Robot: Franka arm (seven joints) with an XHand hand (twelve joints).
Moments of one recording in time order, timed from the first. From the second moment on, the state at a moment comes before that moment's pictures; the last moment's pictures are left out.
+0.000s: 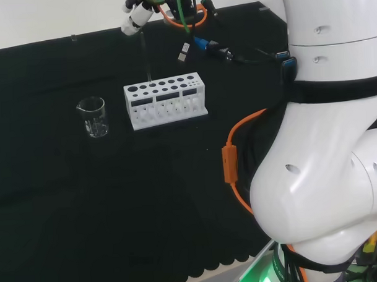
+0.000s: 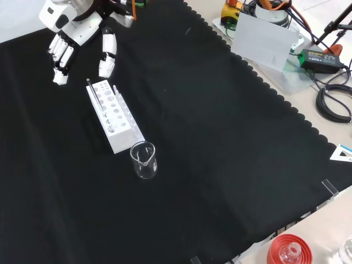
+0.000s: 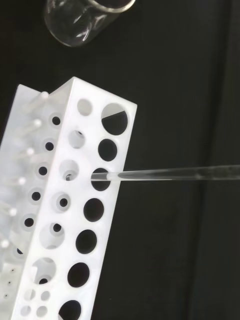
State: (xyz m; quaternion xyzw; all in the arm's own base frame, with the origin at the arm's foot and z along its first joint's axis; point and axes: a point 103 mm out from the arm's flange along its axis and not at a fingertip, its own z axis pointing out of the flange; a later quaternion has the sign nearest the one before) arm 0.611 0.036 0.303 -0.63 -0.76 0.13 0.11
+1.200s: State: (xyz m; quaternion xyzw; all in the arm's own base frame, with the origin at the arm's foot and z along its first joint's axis) arm 0.612 0.020 0.259 -0.62 -0.75 0.17 0.13
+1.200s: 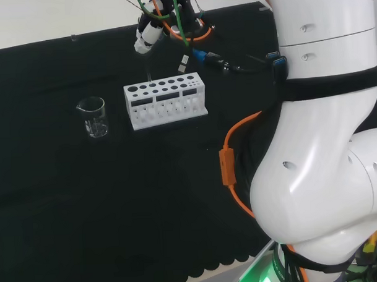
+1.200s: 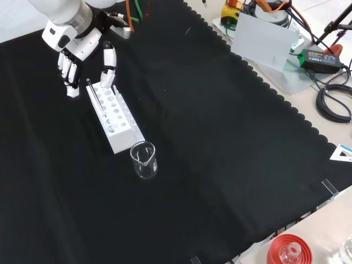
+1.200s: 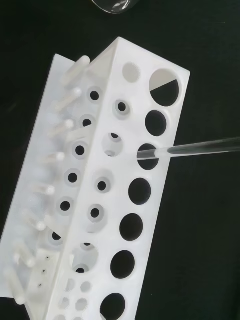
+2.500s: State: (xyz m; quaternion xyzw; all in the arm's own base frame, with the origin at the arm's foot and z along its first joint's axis) arm 0.608 0.042 0.263 -0.61 -0.77 0.16 0.10
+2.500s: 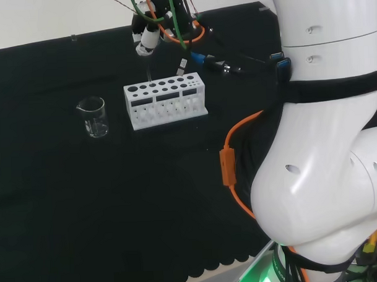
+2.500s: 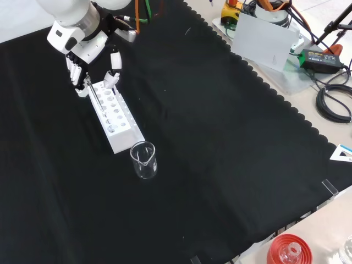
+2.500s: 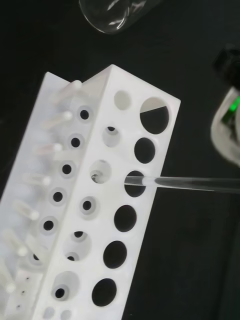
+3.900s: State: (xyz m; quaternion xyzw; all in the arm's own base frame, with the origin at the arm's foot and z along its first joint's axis) arm 0.622 0.056 0.258 -0.60 -0.78 0.13 0.07
